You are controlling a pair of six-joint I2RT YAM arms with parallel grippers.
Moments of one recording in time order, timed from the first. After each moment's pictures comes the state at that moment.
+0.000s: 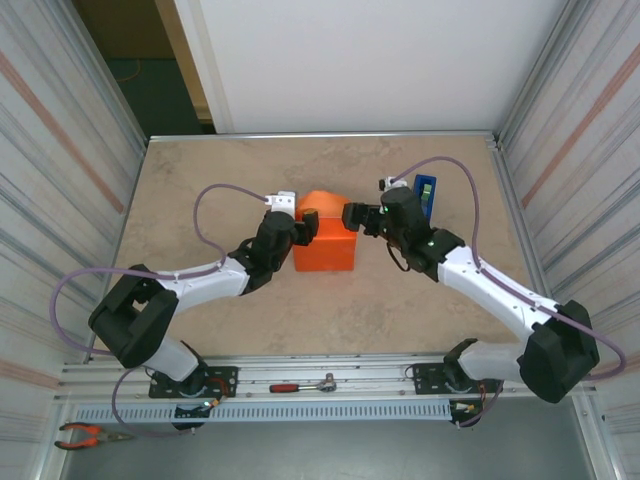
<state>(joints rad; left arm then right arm) -0.74 1.51 0.76 0.39 -0.42 -0.34 0.63 1.24 0.91 -0.22 0.18 0.54</state>
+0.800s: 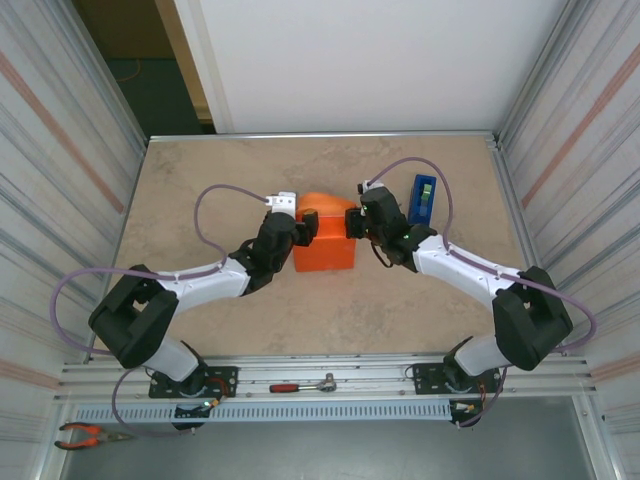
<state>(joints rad) -0.75 1.51 0.76 0.38 -0.44 -0.34 0.65 1.45 0.94 -0.10 0.15 0.49</state>
